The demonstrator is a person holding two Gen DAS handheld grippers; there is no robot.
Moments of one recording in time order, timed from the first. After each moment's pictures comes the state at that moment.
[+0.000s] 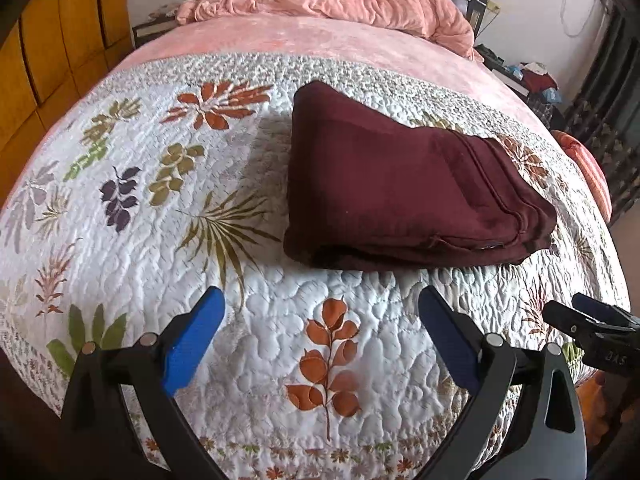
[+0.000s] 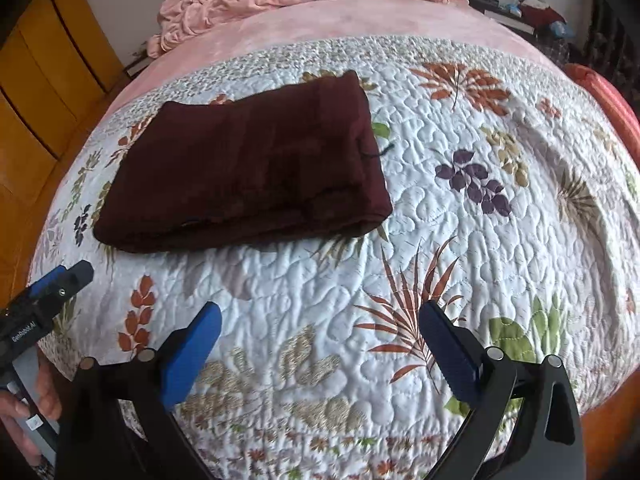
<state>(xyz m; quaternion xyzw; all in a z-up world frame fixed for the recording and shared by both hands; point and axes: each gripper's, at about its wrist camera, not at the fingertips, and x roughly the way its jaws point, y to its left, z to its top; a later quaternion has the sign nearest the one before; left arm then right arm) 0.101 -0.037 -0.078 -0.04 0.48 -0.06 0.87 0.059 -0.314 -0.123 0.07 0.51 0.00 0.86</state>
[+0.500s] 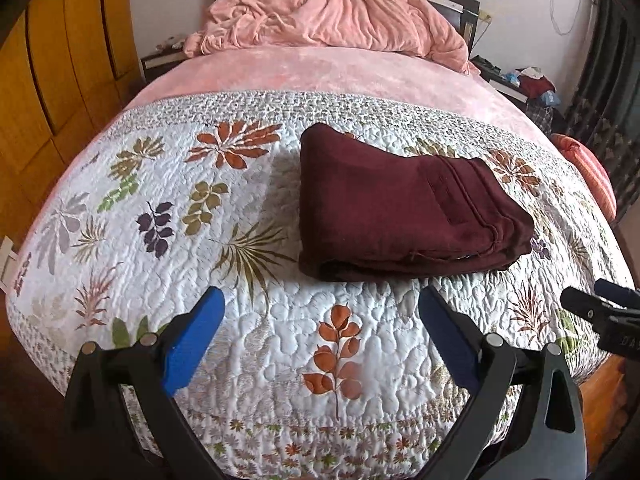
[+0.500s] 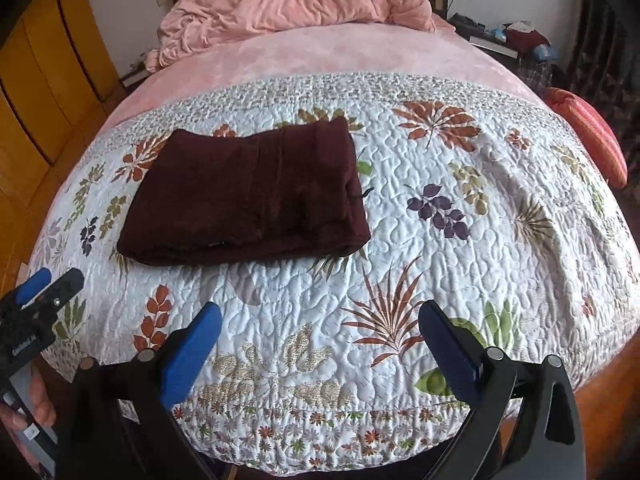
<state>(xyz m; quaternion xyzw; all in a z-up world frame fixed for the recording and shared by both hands) 0.070 -0.039 -0.029 -0.01 0.45 -0.05 0.89 0.040 -0.309 -0.071 0.05 0.48 -0.03 0.88</state>
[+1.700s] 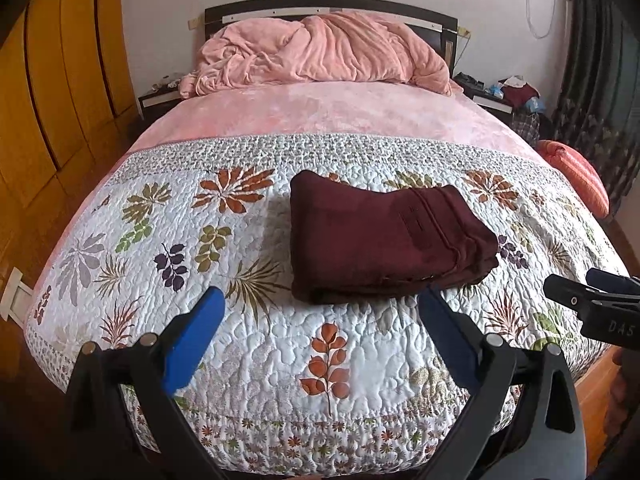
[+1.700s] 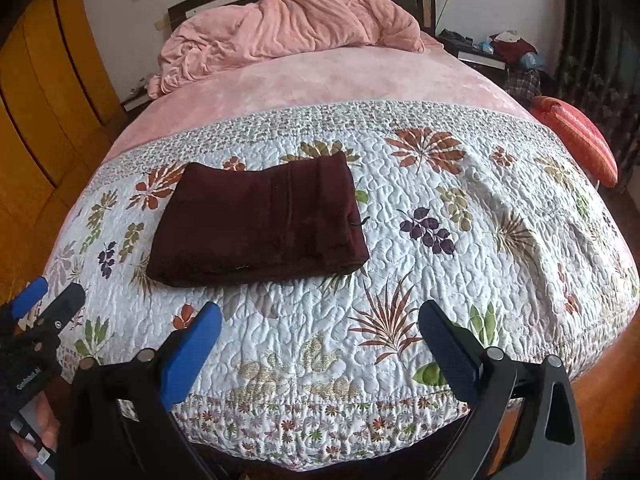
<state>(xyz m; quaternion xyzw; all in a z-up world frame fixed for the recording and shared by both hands) 0.042 -0.052 0.021 0.02 0.40 -0.06 0.91 0.020 -0.301 -0.031 0.07 0.45 -0.03 0.89</state>
